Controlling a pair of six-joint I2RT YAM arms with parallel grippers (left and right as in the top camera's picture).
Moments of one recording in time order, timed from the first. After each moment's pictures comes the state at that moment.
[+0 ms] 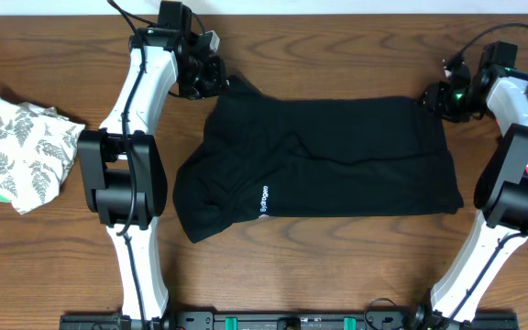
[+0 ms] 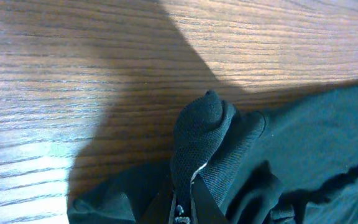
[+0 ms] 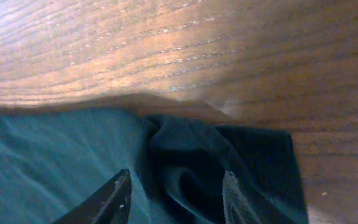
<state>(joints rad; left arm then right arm) -0.10 2.26 1.97 -0.99 0.45 -0.17 -0.29 2.26 1.70 -0.74 -0.48 -0.04</state>
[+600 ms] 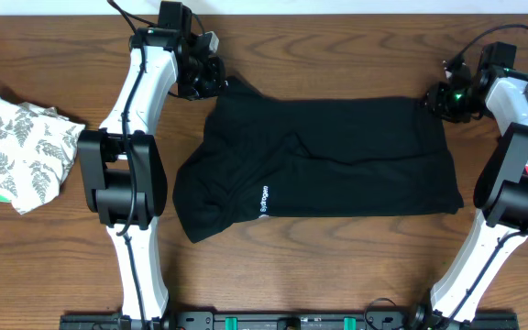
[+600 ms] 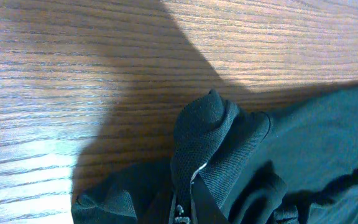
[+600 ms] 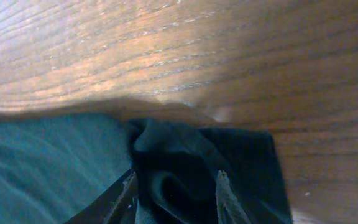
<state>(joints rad) -0.10 2.26 1.97 -0.99 0.44 -0.17 -0.29 2.27 1.70 -0.73 -0.44 -0.02</state>
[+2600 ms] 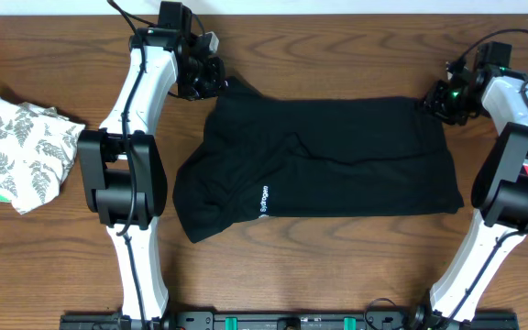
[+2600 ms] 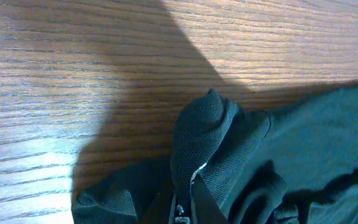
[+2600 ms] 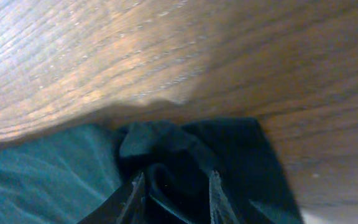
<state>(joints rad) -0.10 2.26 1.97 -1.00 0.44 -0.17 -0.27 2.27 1.70 -0.74 -0.40 0.15</state>
